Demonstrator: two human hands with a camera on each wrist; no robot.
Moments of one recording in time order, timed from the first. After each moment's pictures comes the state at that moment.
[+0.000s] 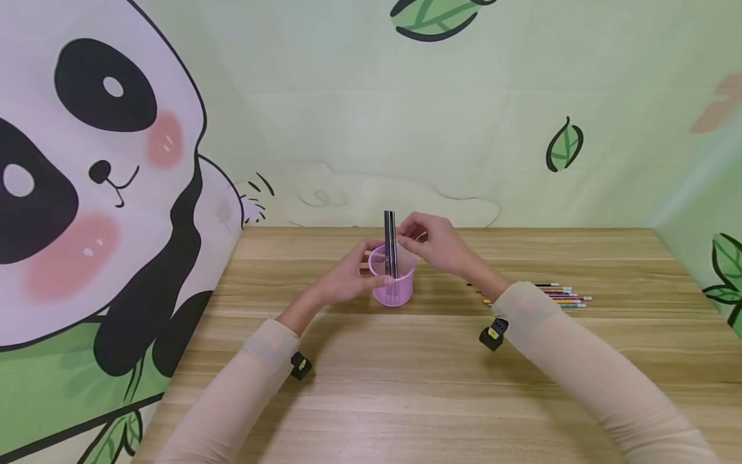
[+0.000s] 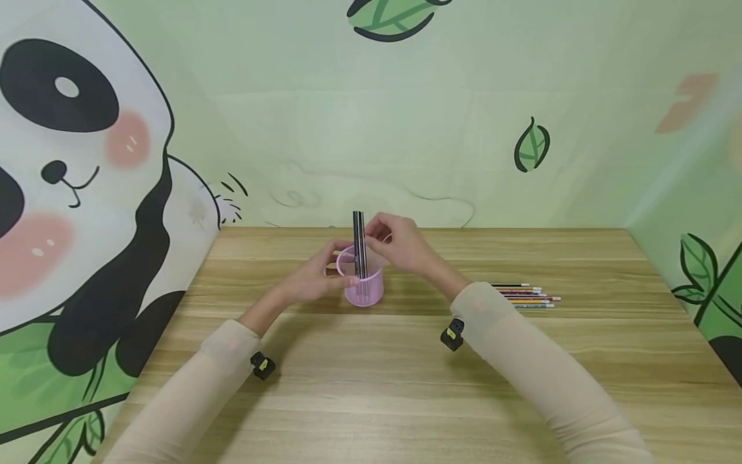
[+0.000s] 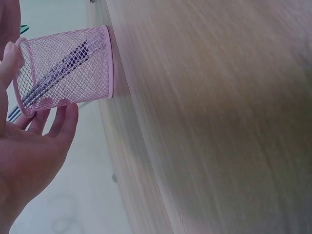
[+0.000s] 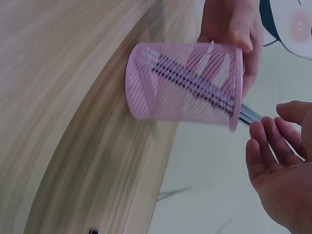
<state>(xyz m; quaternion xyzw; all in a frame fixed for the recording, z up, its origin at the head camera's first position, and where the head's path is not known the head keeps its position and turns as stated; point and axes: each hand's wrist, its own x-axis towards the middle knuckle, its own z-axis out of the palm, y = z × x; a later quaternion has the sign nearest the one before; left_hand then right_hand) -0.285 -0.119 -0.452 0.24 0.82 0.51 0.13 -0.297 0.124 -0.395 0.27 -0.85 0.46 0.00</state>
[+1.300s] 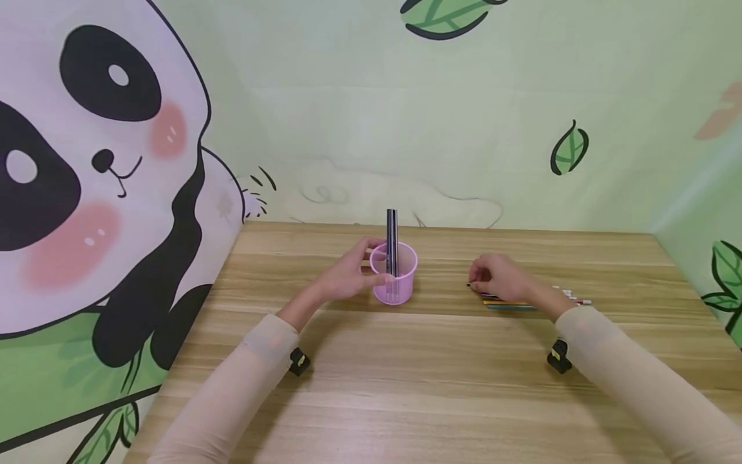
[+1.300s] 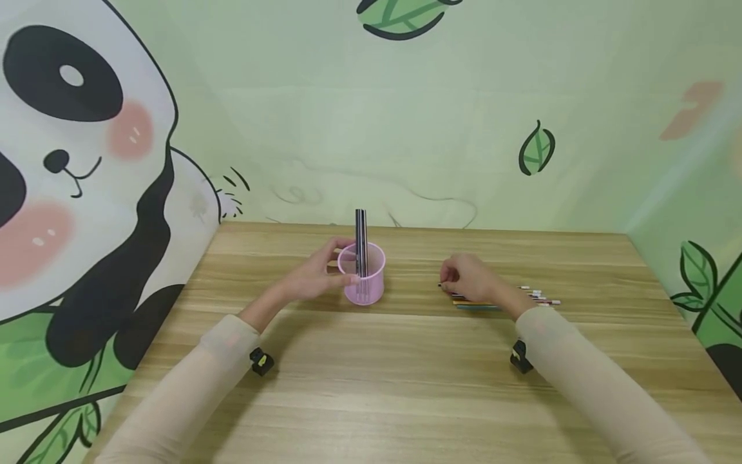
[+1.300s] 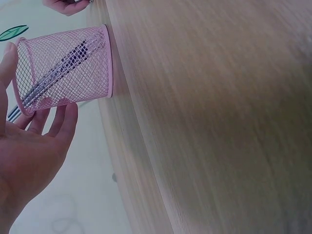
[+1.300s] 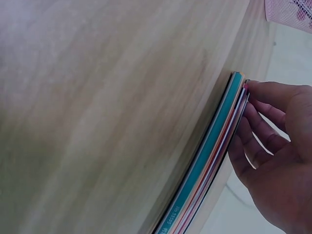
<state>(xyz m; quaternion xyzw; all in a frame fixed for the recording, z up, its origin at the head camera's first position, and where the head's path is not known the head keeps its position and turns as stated) -0.285 -0.119 -0.455 0.24 0.81 0.52 0.13 -0.297 0.251 -0.468 0.27 -0.91 0.28 -0.10</state>
